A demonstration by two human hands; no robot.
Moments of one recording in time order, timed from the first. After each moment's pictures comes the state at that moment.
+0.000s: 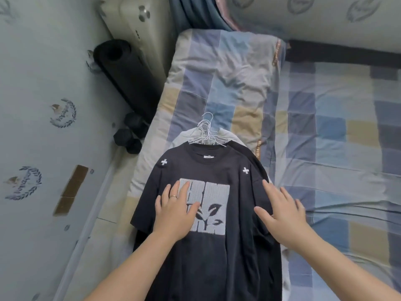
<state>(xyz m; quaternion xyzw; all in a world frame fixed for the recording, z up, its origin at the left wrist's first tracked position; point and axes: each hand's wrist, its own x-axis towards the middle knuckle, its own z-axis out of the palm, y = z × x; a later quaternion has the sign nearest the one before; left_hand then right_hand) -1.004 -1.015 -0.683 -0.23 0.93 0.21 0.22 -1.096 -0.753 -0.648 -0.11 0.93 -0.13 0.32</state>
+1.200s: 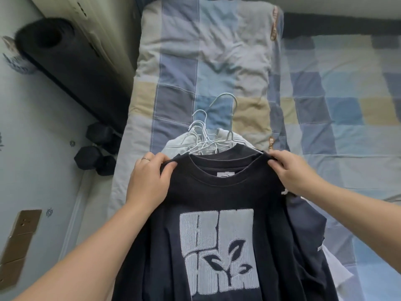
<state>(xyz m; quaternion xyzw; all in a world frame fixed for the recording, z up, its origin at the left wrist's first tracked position) -1.166 -1.160 -0.826 -0.17 0.93 0.32 0.03 -1.260 -0.829 -0.823 -0.07 0.94 -0.26 0.21</state>
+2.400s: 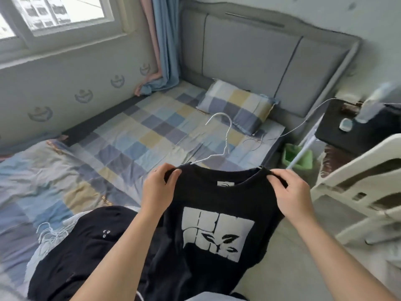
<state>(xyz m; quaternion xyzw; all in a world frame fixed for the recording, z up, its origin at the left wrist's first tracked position) -0.948 -0.707 -0.472 0.29 0.84 0.45 0.08 -0.704 -0.500 -0.438 0.38 0.81 -0.32 -0.31</state>
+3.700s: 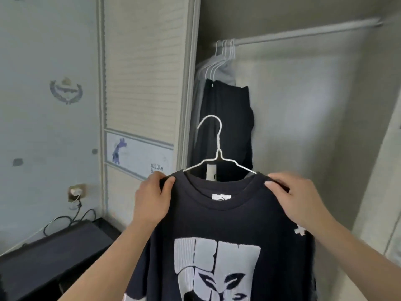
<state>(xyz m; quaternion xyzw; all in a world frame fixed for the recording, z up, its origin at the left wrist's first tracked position) -0.258 0.040 -0.197 0.78 0.28 0.47 0.29 -0.088 -0.239 -0.133 0.78 0.45 0.24 -0.36</state>
